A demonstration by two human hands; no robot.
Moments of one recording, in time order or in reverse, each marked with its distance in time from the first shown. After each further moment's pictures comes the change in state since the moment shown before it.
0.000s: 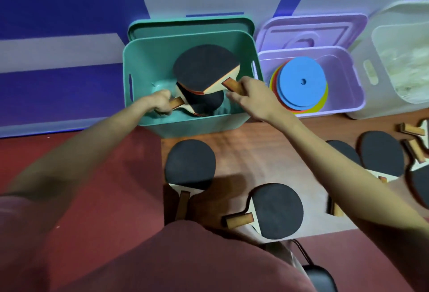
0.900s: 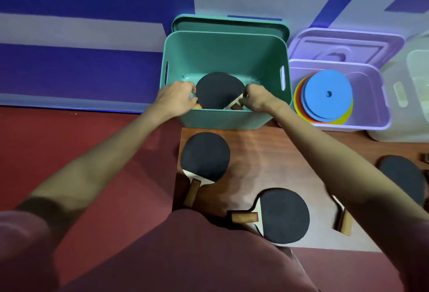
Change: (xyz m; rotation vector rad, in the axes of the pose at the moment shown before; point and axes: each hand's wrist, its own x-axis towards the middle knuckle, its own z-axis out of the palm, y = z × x) left_hand -0.083 -0.013 0.013 0.076 0.497 0.095; right_hand 0.041 -0.020 0.044 -0.160 -0.286 0.029
